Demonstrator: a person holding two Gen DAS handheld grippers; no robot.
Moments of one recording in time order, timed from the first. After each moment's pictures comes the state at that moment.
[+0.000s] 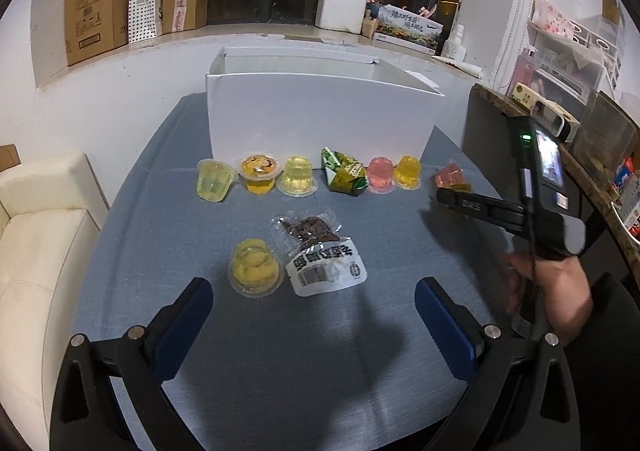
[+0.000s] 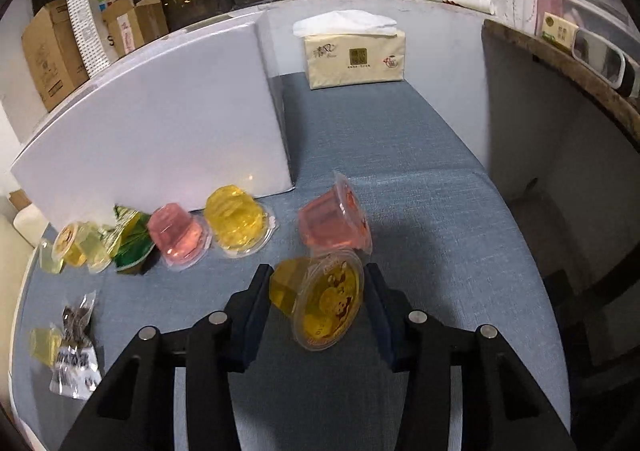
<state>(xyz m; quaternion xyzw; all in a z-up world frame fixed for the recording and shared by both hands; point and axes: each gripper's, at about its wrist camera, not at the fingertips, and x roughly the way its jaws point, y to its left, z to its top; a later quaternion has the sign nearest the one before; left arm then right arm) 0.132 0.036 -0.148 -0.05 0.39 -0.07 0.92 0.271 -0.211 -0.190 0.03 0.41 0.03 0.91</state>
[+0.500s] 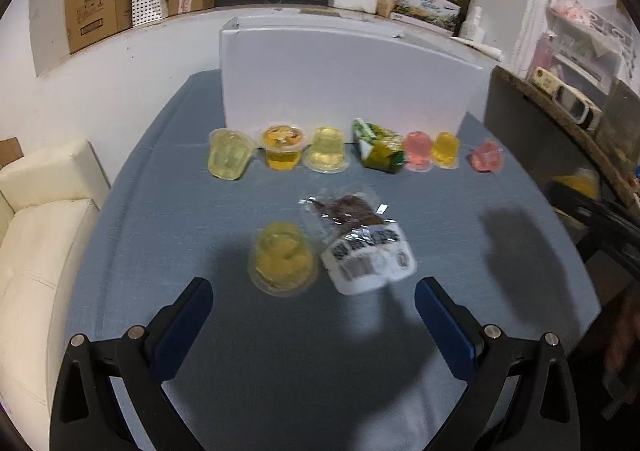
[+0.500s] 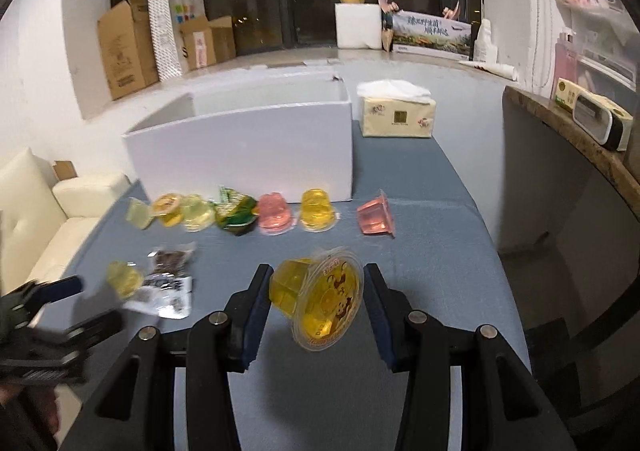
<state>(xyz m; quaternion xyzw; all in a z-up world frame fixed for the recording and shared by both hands) 0.159 0.050 -0.186 -0.04 0.42 -0.05 0.91 0.170 -0.194 -0.134 0.00 0.34 0.11 0.93</state>
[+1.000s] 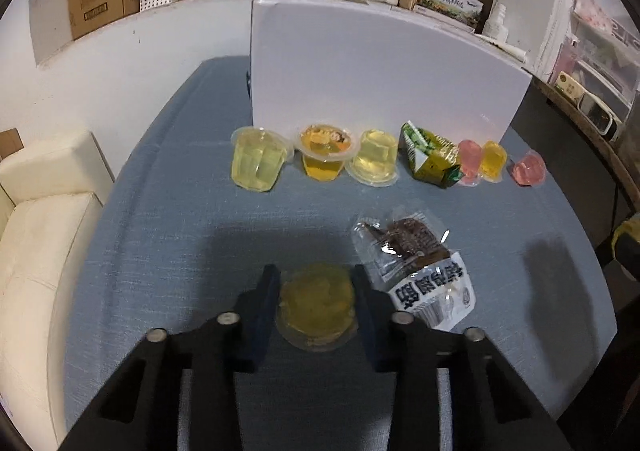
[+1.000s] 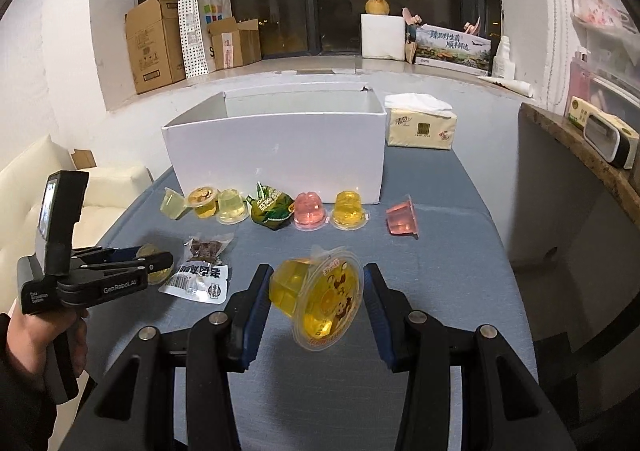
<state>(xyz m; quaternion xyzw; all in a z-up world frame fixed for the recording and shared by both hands) 0.198 0.073 -0.201 -0.05 0.43 -0.04 0.90 0.158 -0.177 -0.130 -0.02 0.33 0.13 0.93</state>
